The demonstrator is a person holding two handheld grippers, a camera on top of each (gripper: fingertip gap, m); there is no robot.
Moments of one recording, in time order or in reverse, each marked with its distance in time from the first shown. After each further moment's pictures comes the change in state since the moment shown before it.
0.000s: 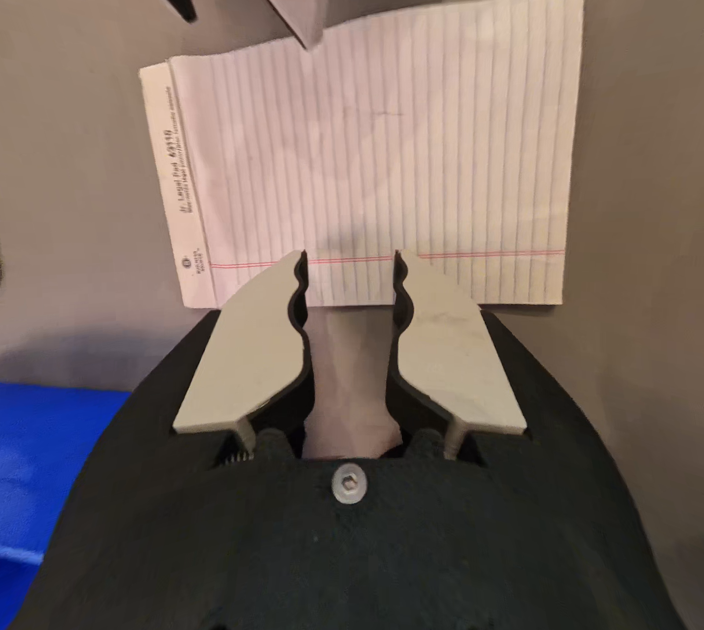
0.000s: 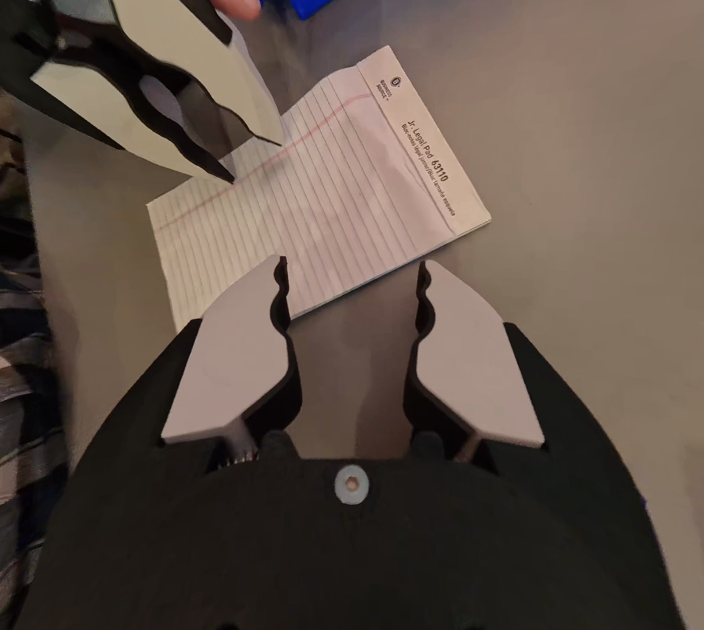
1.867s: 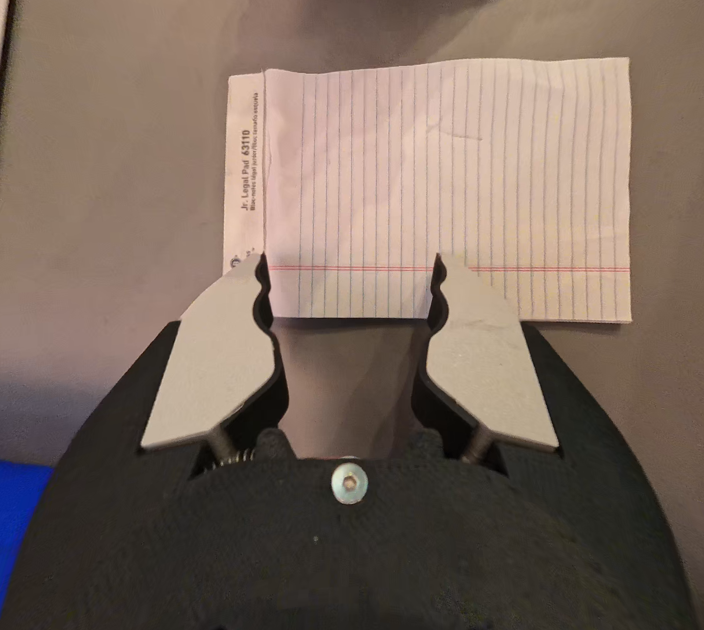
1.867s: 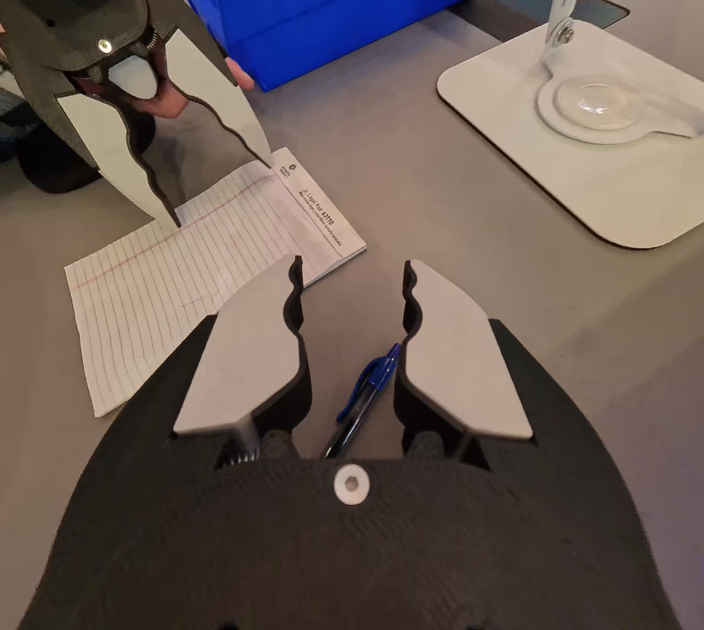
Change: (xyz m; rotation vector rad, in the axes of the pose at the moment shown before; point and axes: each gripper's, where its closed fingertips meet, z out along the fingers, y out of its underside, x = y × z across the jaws) left arm -0.035 -0.003 0.009 0.225 0.047 -0.165; right arm 0.050 -0.019 -0.048 0.311 0.200 -0.051
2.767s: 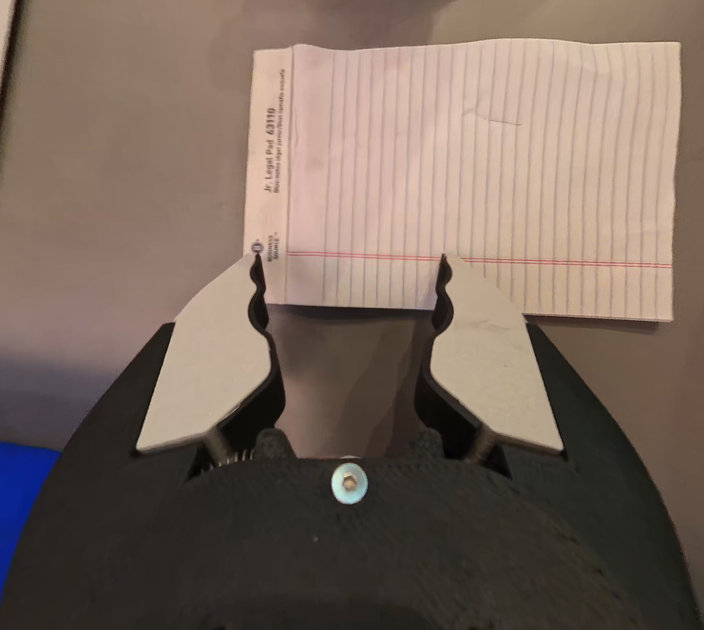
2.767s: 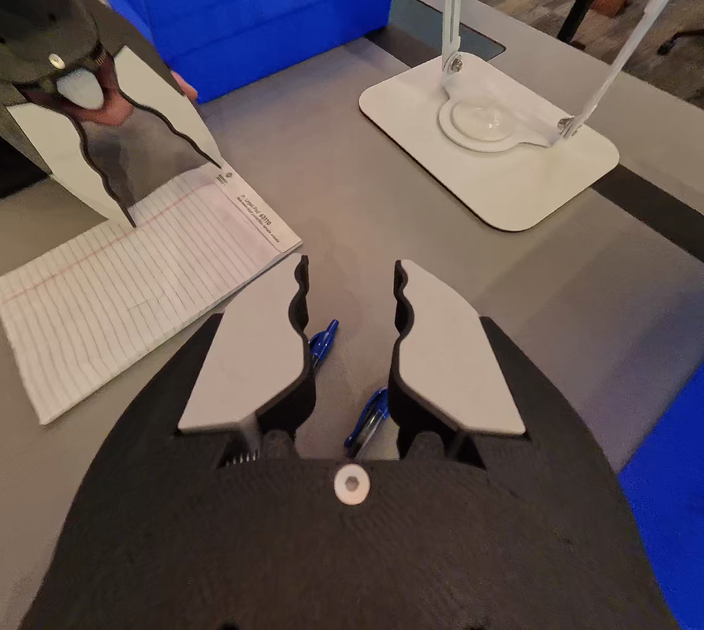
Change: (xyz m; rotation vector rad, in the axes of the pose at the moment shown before) left arm -0.010 0.008 0.003 -0.012 -0.022 -0.038; right arm 0.034 -0.009 -0.037 0.029 0.161 -0.013
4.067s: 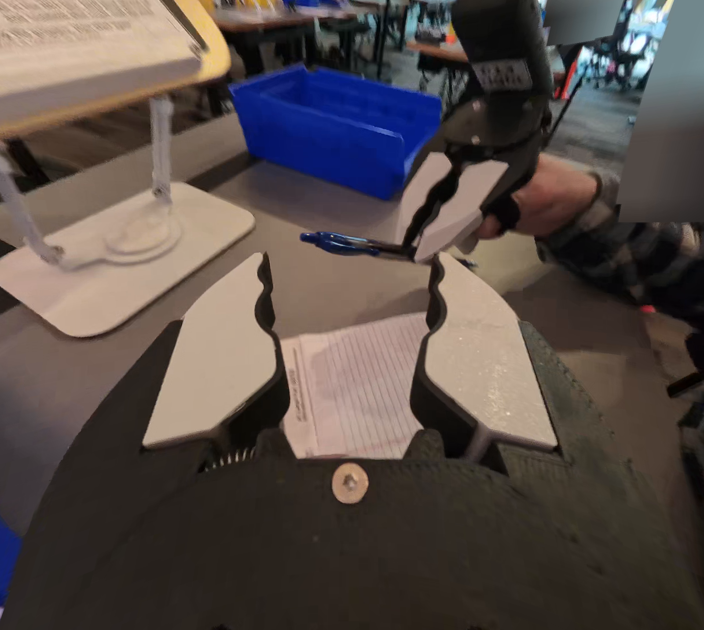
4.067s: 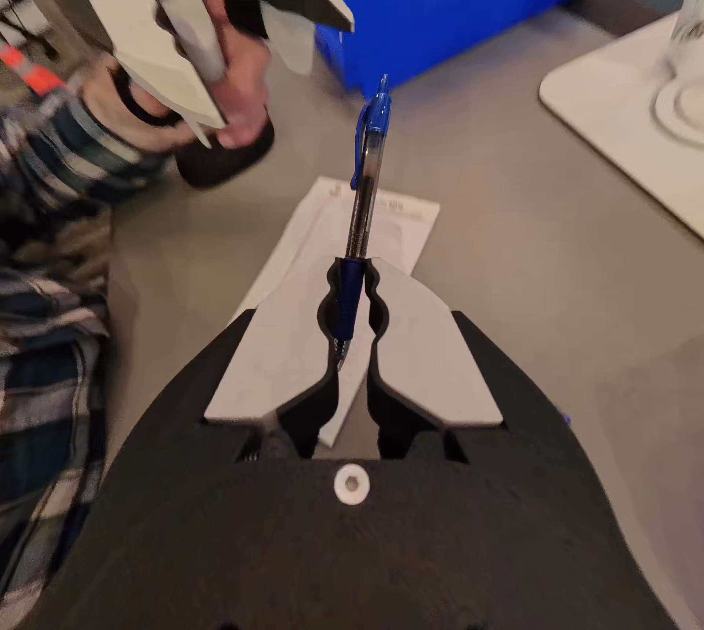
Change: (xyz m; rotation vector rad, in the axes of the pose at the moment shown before) left arm -0.006 -0.123 -0.089 0.742 -0.215 -0.322; right arm -0.090 -0.011 -0.011 -0.025 -0.380 0.066
